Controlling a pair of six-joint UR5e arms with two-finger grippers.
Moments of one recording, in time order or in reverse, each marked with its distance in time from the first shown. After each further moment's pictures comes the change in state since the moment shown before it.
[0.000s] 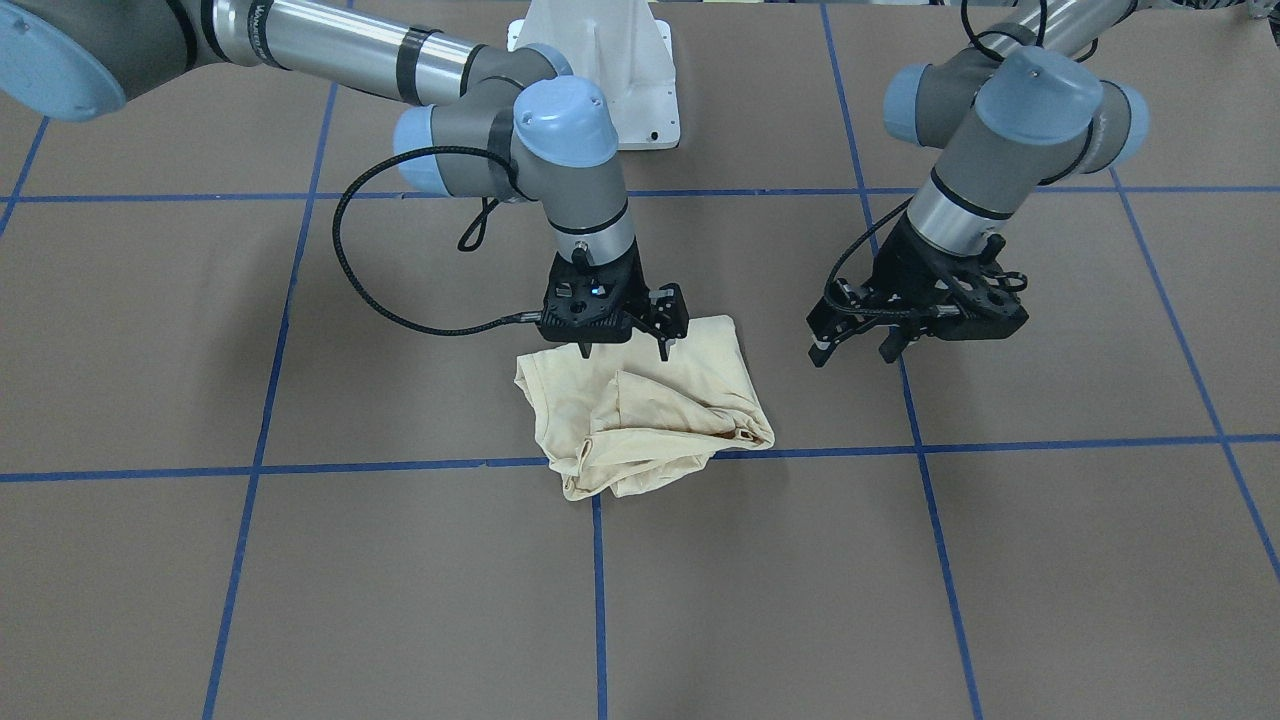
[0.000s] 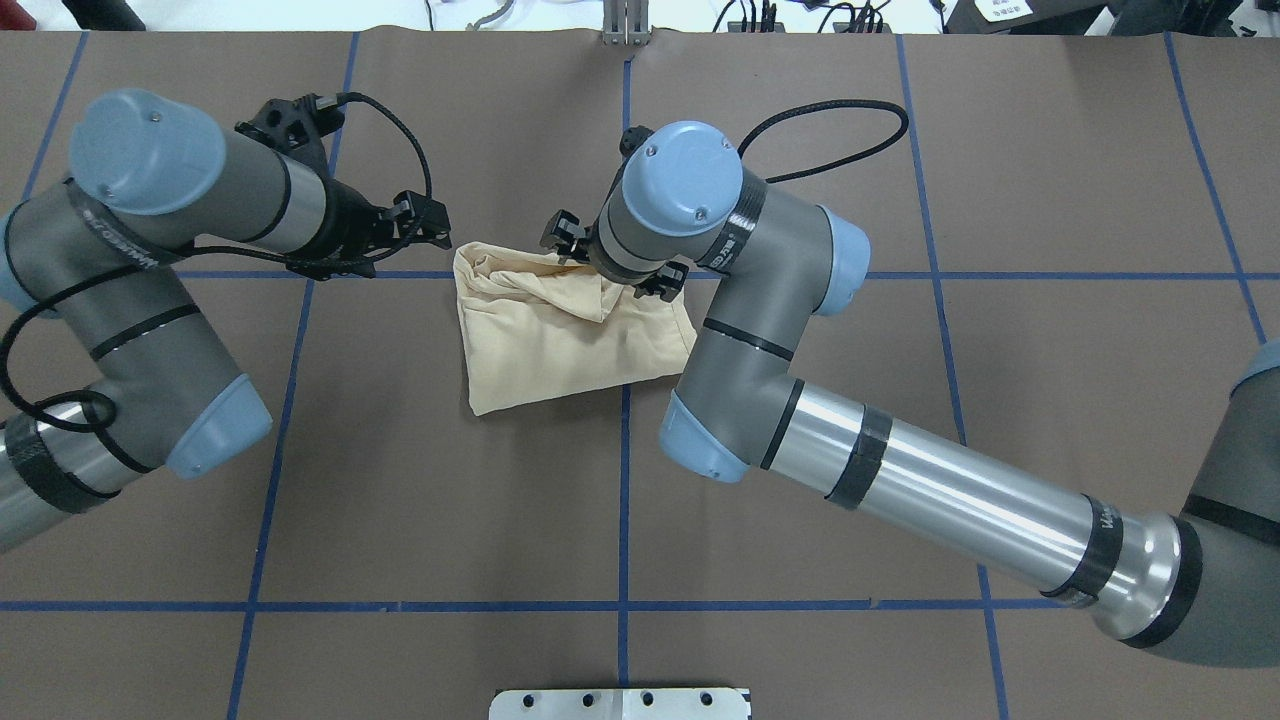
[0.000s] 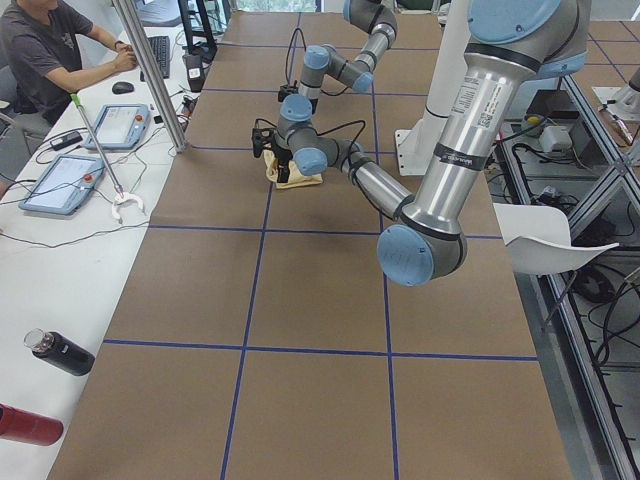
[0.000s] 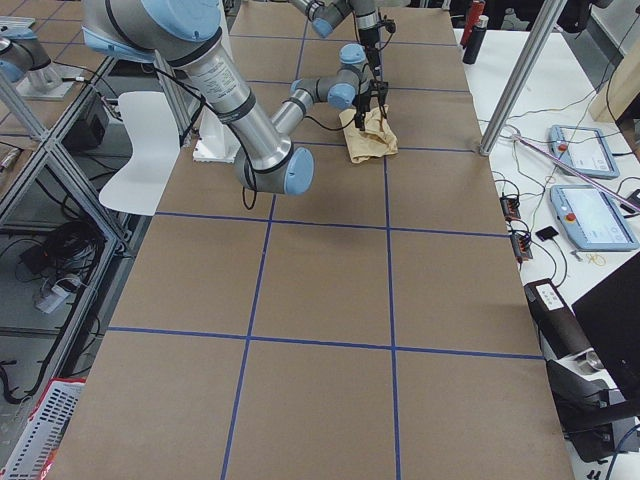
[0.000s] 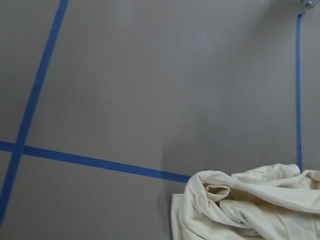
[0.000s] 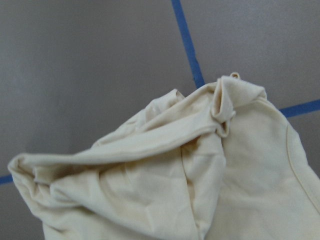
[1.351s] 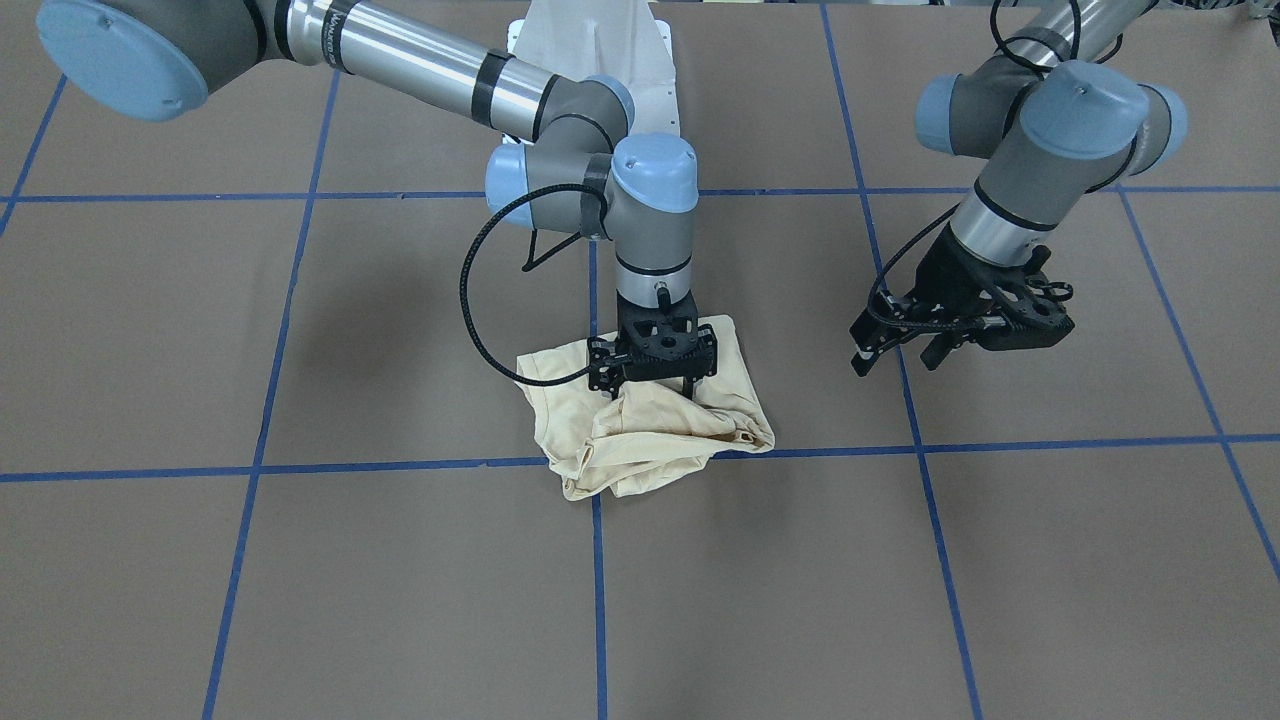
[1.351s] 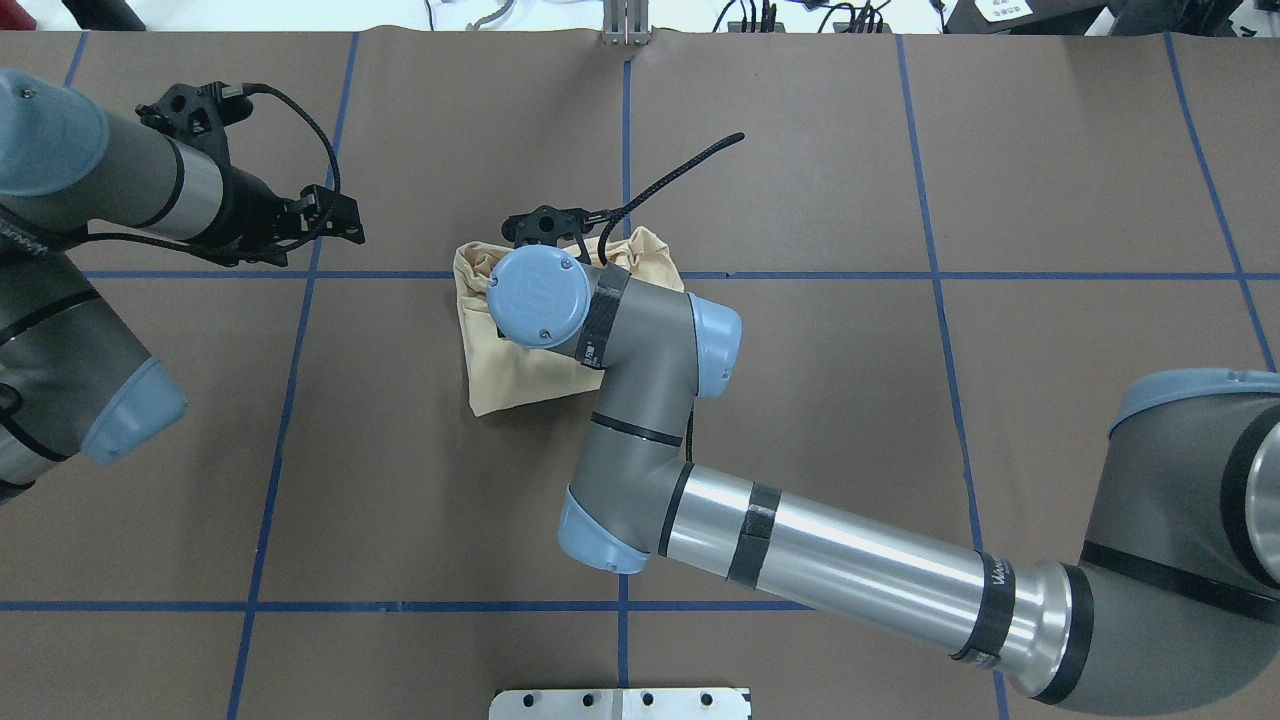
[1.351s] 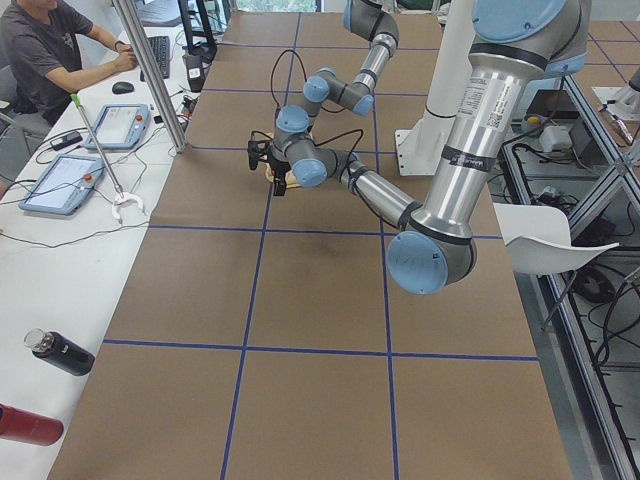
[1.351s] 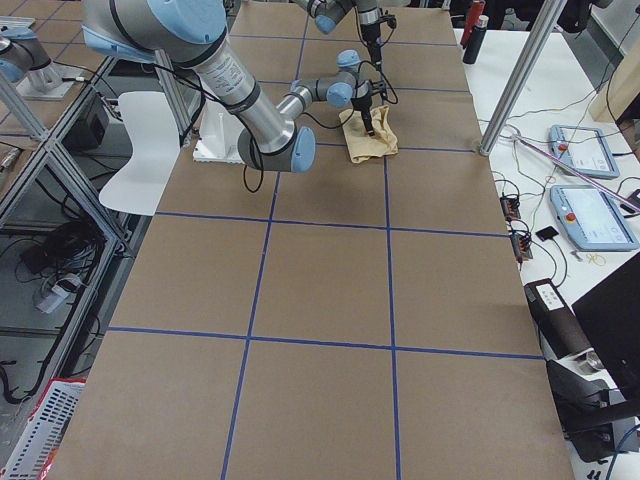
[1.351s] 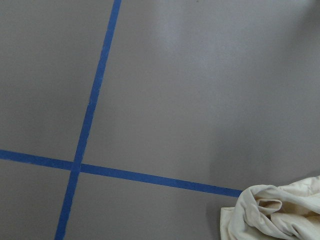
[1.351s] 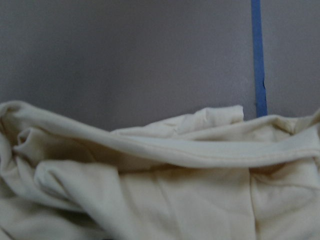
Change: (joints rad) left arm -0.020 0.033 0.017 -0.011 -0.004 0.019; right arm 0.007 0.185 -0.366 0.107 -0.155 -0.255
